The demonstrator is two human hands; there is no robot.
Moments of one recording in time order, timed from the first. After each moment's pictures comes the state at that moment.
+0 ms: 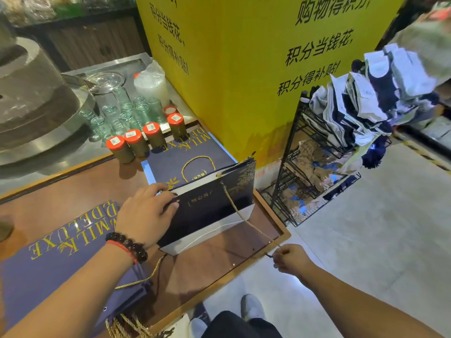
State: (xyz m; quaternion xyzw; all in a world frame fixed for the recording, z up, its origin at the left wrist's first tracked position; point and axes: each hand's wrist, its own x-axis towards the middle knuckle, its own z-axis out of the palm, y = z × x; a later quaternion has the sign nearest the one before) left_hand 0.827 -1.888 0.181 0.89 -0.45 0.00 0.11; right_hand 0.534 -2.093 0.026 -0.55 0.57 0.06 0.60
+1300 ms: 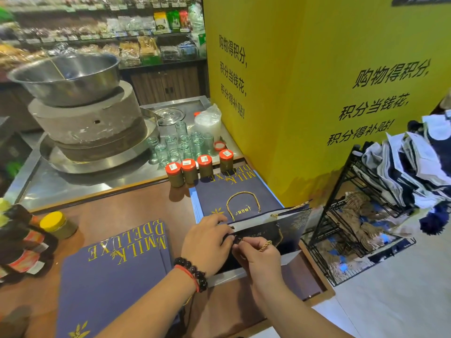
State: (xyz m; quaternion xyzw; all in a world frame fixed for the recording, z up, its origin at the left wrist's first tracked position) left_hand 0.810 -1.881 0.199 0.88 -0.42 -0.01 0.20; right_hand 0.709 -1.965 0.177 -0.41 0.42 -0.21 0.78
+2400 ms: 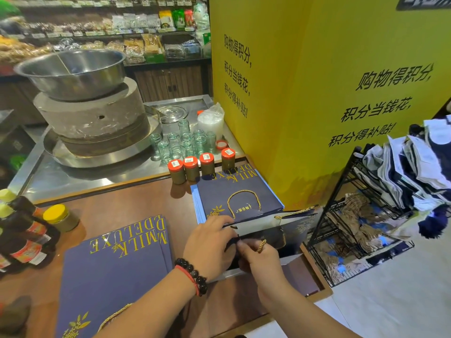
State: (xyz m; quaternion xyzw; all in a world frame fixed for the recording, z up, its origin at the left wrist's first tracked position) left_hand 0.804 -1.872 0.186 0.84 -0.50 0.05 0.19; right_hand 0.697 -1.964 0.178 -0.52 0.41 -0.11 0.74
